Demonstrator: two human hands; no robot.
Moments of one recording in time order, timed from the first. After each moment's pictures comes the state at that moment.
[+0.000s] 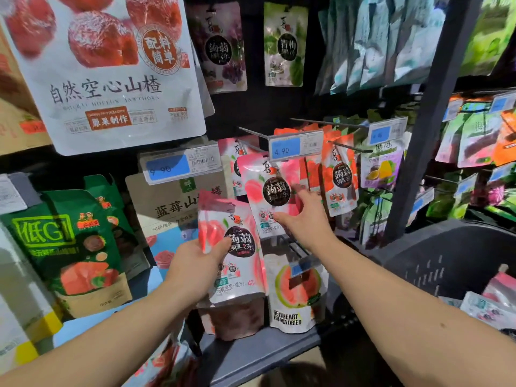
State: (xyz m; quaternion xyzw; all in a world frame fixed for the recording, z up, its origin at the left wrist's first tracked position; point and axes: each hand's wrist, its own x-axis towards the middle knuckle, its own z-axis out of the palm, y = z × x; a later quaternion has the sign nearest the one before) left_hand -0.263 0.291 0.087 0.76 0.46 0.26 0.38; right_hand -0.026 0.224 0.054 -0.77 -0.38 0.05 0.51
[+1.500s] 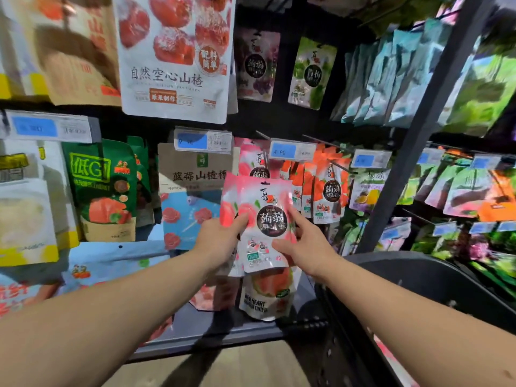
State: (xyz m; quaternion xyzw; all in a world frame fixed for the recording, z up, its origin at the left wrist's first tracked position) left_hand -0.238 0.209 0.084 0.63 0.44 0.36 0.53; right_hand -0.058 0.111 0.071 -0.68 -0.49 0.25 0.48
